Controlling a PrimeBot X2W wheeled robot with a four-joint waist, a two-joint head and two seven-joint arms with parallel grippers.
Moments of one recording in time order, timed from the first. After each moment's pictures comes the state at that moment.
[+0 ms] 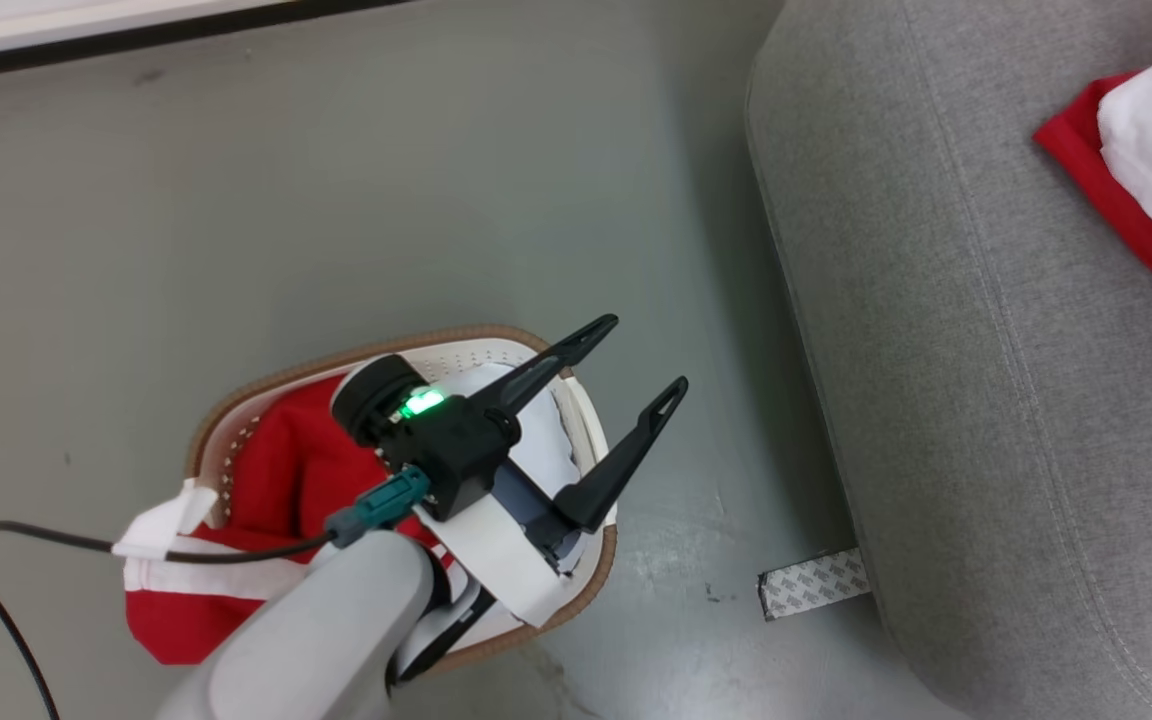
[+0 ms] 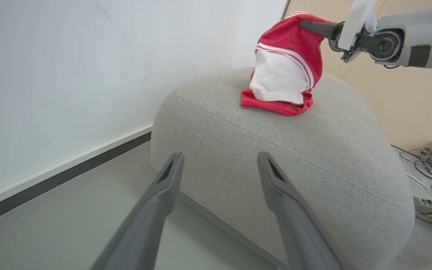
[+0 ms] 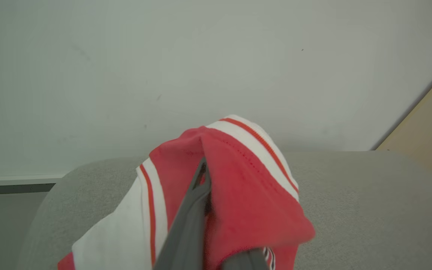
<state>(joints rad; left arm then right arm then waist) -0.65 0.32 -0.77 0.14 -0.39 -0.13 -0.24 -0.98 -0.50 0.09 0.79 0.41 0.13 -0.19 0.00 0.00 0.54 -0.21</state>
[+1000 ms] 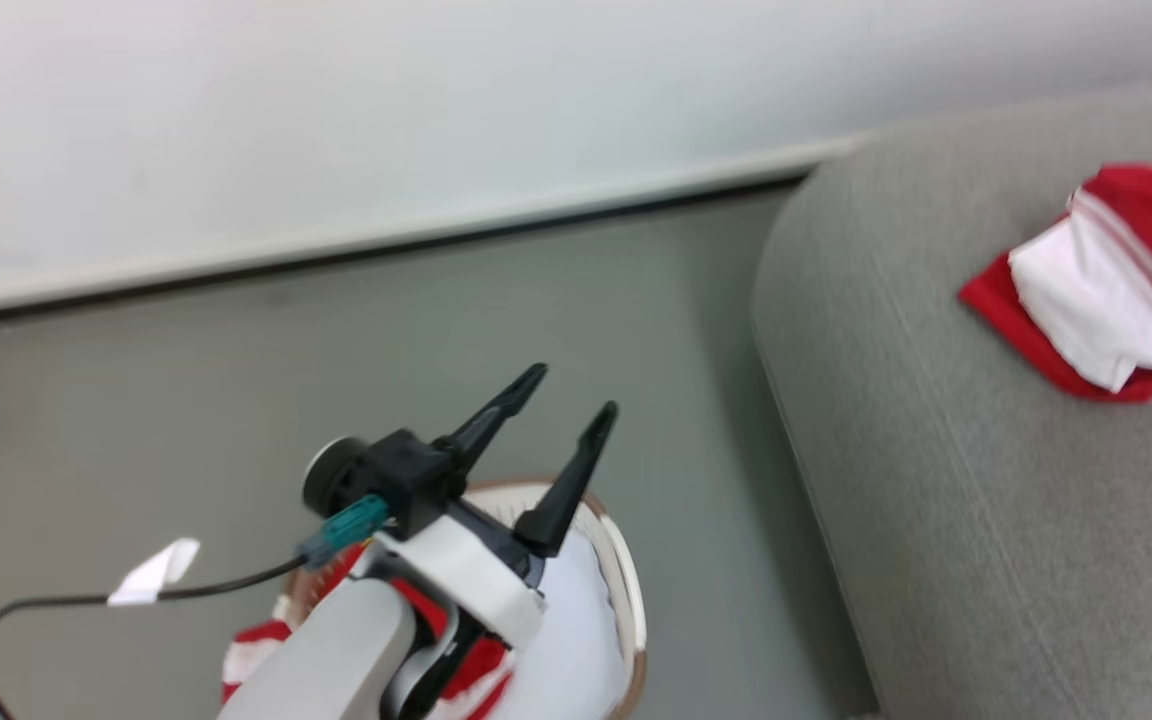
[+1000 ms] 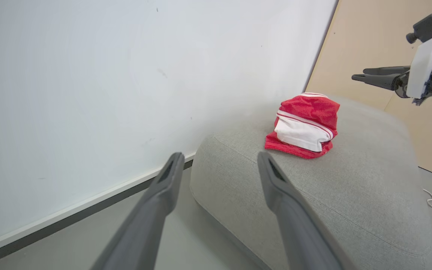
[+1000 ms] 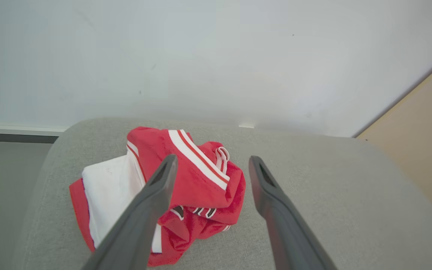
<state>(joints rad) -0.53 0.26 -0.68 0.26 -0.46 -0.09 -0.26 -0.93 -0.60 0.41 0.97 0.49 0.13 -0.06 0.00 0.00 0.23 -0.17</state>
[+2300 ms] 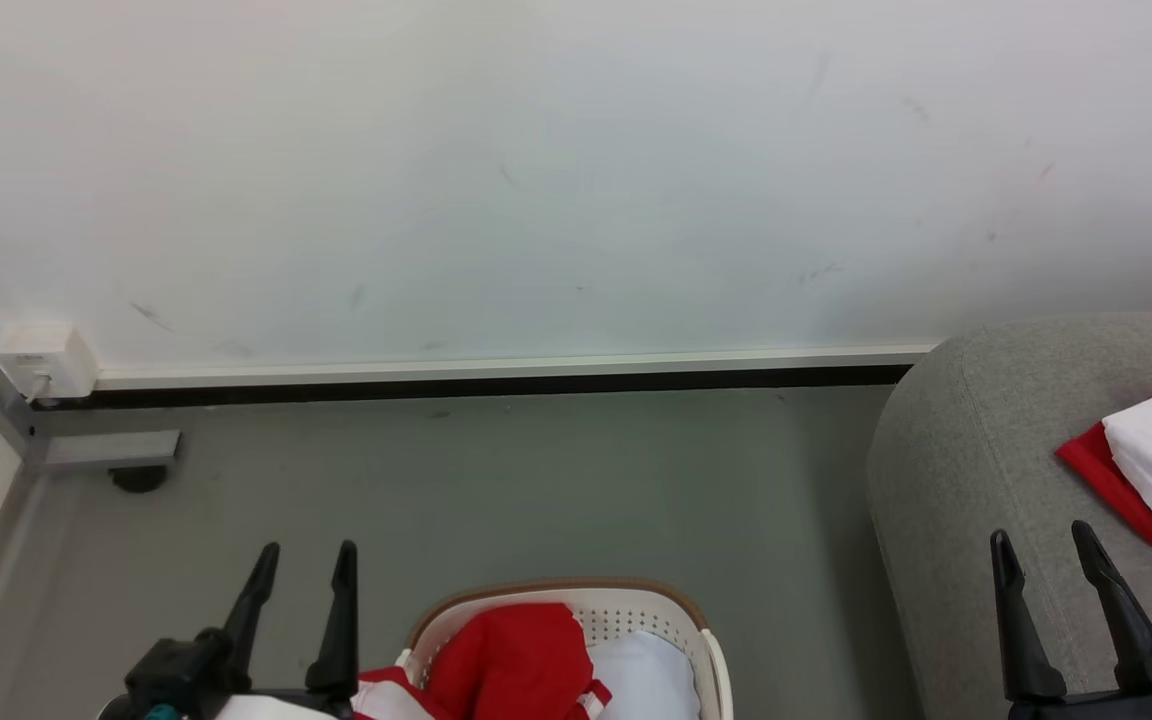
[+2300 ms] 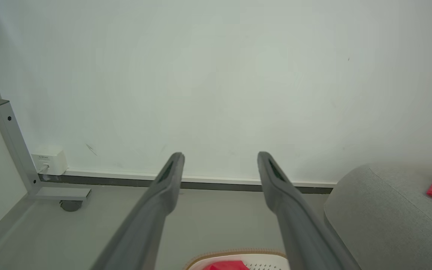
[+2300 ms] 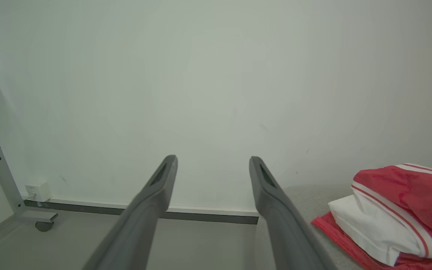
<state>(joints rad) -0.05 0.08 -0.04 0.20 -0.20 -0.09 -0.26 0.02 -0.12 0.03 0.06 0.25 0.13 -0.26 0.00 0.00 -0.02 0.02</state>
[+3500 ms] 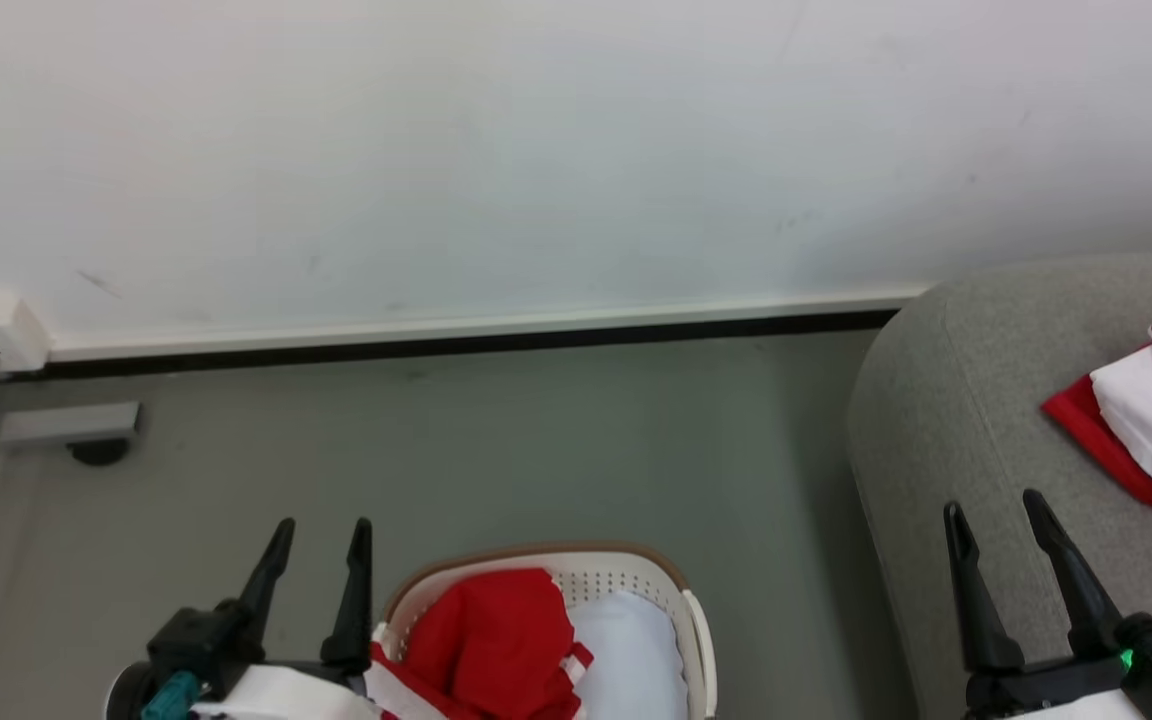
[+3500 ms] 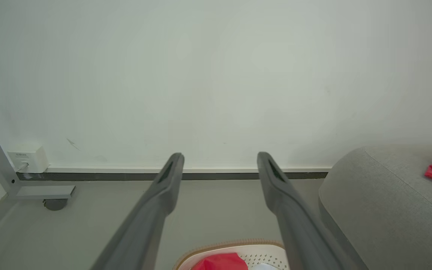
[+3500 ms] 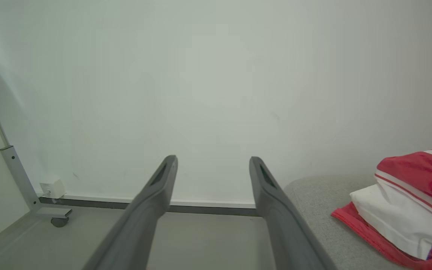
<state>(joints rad) -0.10 0.05 -0.01 0.25 -0.14 -0.13 -0.26 -0.03 -0.11 0.10 0.07 0.28 0.13 -0.26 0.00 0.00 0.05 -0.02</state>
